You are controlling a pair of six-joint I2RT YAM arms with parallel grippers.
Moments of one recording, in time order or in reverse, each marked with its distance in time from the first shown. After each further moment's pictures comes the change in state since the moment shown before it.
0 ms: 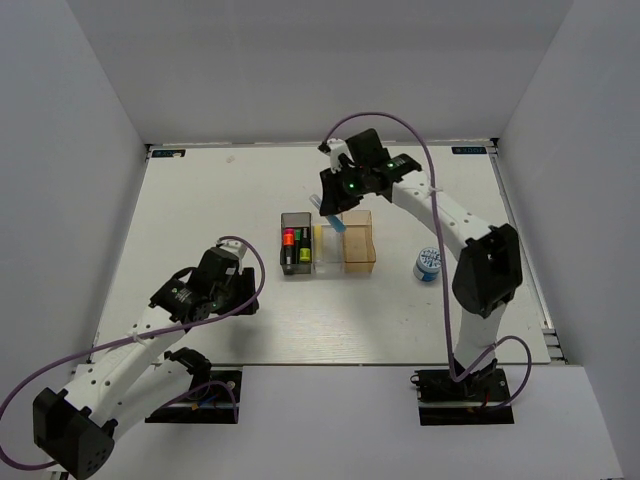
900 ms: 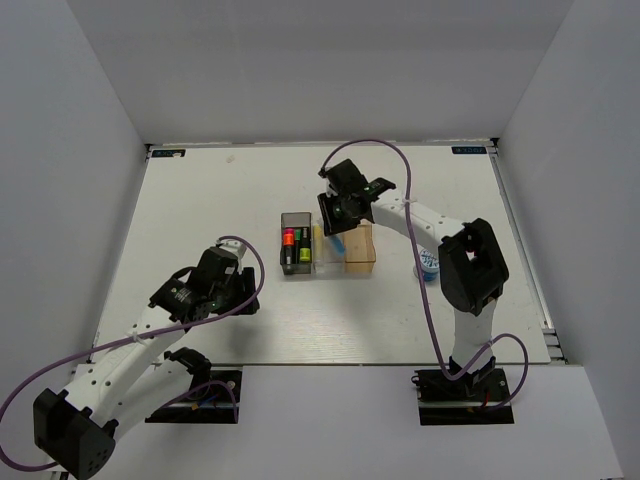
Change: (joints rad) left arm 0.012 -0.001 -0.001 0.000 0.017 0.001; right arm 0.099 0.108 -0.121 0.079 0.401 0.302
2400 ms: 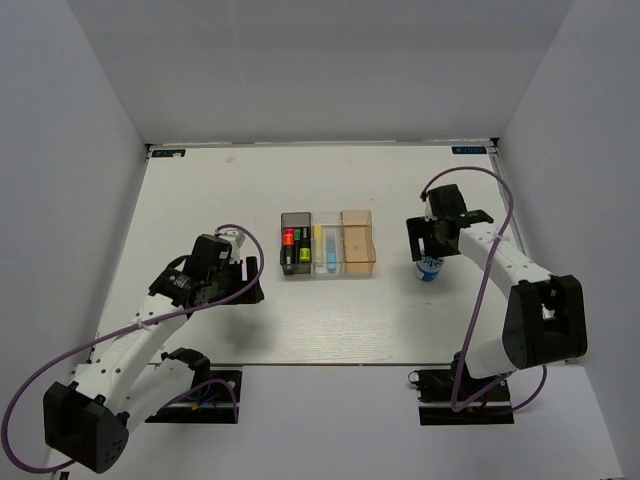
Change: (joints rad) left arm 0.123 0.080 0.050 0.038 0.137 0.082; right arm -0.425 -0.517 -0.594 -0.024 0.196 -0.262
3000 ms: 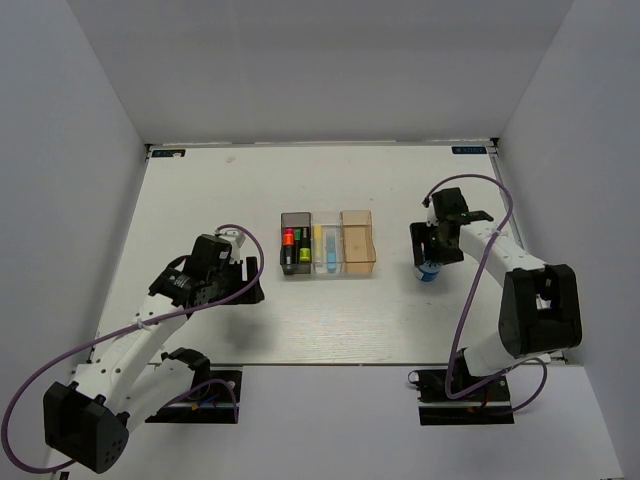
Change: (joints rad) left arm 0.001 0.000 -0.001 0.000 0.006 0.000; right arm -0.070 0.080 -0.016 -0.005 -0.131 0.038
